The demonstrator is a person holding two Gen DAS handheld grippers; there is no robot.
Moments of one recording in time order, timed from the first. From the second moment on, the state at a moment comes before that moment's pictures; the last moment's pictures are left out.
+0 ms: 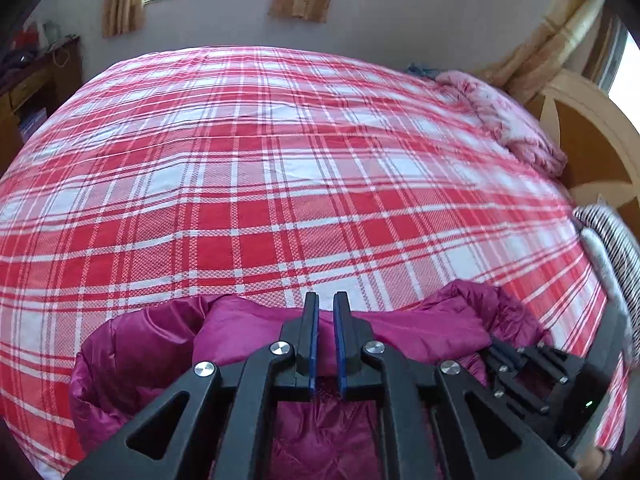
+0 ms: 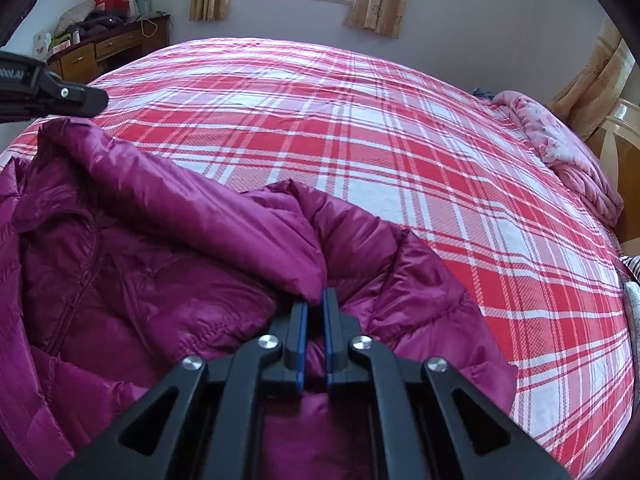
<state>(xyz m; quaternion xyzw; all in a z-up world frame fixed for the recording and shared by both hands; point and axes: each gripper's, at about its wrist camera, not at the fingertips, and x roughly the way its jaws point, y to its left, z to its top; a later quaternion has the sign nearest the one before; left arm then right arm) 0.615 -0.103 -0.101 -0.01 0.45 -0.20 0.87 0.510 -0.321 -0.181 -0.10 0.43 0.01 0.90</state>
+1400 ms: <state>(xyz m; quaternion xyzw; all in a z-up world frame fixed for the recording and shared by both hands) 0.583 -0.112 -0.162 0.05 0.42 -0.18 0.89 0.525 -0.289 -0.182 -0.03 0.44 0.00 0.90</state>
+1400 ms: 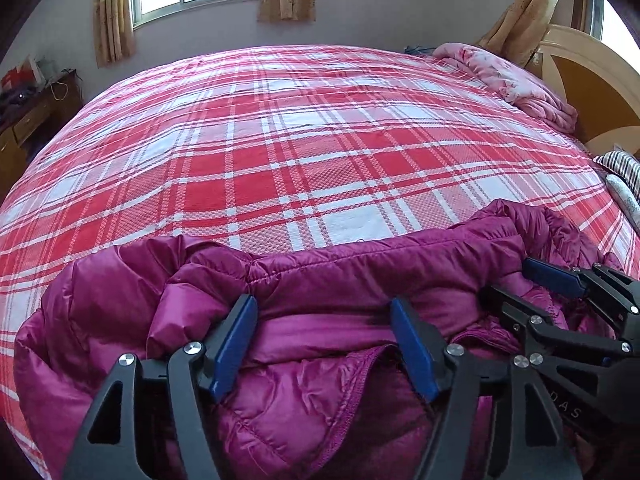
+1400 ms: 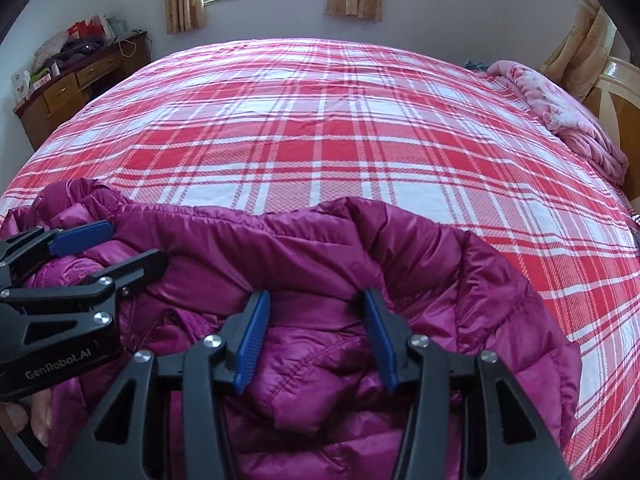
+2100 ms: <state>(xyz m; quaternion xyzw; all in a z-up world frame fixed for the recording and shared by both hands) 0.583 -0.120 -0.165 0.07 0.42 -0.17 0.89 0.526 -0.282 -0.186 -0.04 0.45 -0.01 0.89</state>
